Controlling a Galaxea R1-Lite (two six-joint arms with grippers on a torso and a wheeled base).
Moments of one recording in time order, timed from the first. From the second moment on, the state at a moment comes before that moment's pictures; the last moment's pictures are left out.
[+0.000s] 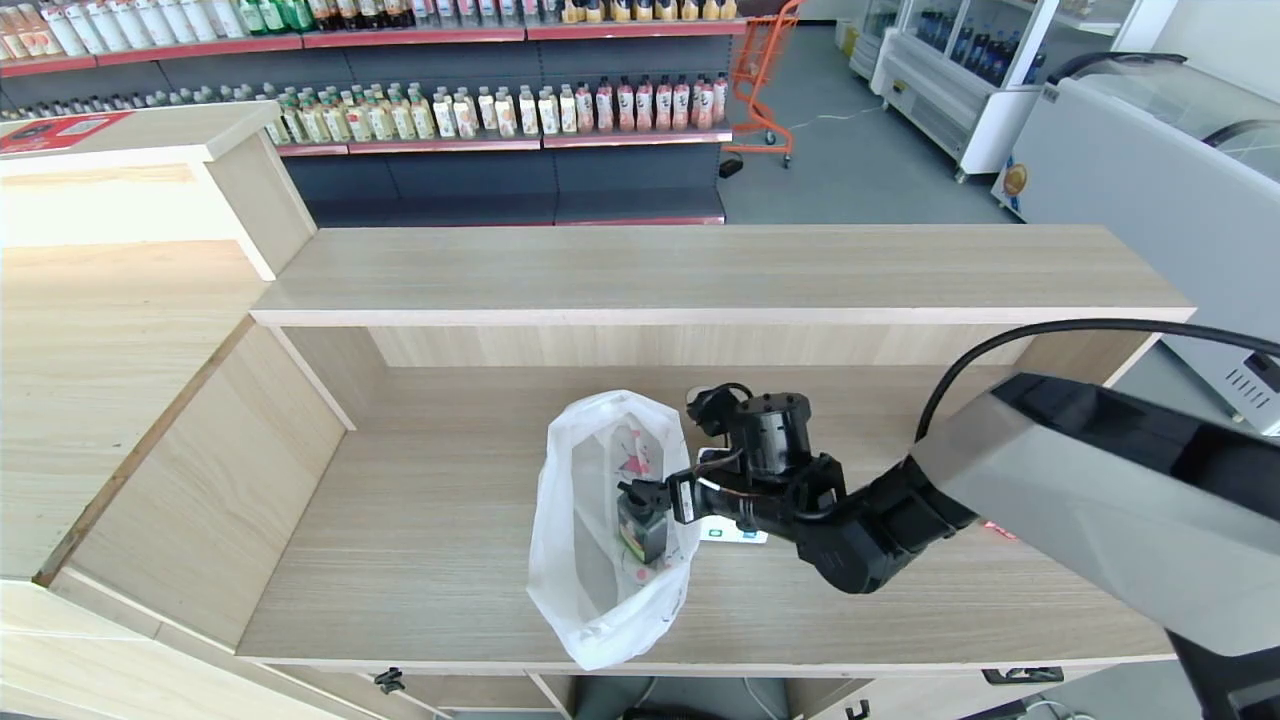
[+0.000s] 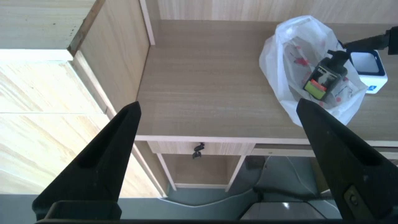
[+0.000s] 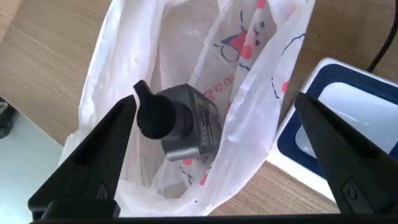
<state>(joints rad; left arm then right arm) 0.00 0.00 0.00 0.00 0.00 0.00 0.60 2.32 -1.19 -0.75 0.05 0.11</state>
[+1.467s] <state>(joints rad) 0.00 0.00 0.00 0.00 0.00 0.00 0.33 1.17 -0.51 -0.33 0.01 0.24</state>
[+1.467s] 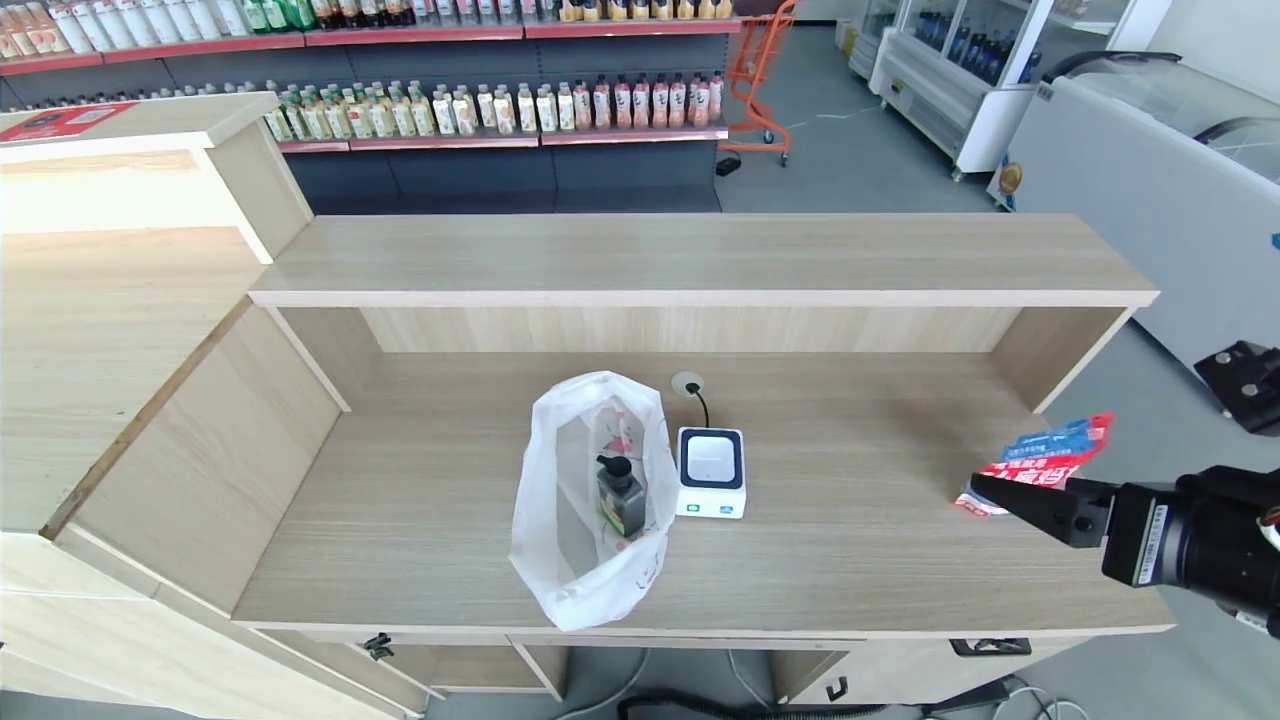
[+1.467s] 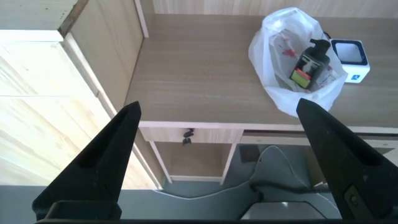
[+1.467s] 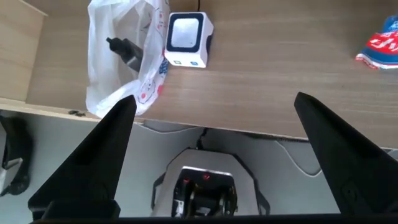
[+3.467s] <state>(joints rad) 0.00 0.00 0.00 0.00 0.00 0.00 0.00 1.71 -1.09 0.04 -0.04 0.93</state>
